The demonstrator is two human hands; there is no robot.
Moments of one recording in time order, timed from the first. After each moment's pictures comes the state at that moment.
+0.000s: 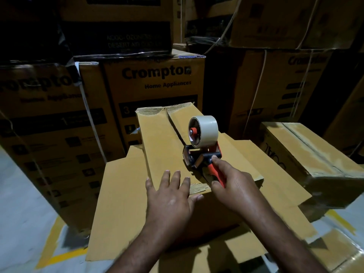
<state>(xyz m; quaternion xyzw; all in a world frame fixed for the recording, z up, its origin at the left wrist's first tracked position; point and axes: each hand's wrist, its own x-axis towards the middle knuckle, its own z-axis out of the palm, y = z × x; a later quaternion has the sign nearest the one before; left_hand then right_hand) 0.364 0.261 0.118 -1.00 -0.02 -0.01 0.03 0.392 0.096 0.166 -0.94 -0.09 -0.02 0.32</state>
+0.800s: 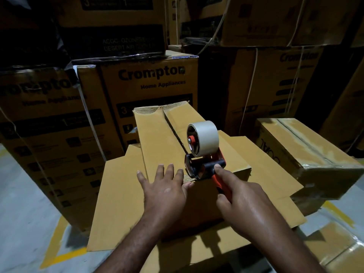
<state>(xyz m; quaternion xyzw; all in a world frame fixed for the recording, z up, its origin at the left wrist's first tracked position) 0.361 0.249 0.110 -1.00 -0.05 -0.06 0.02 0.320 0.058 0.183 -0.95 -0.11 0.01 0.31</state>
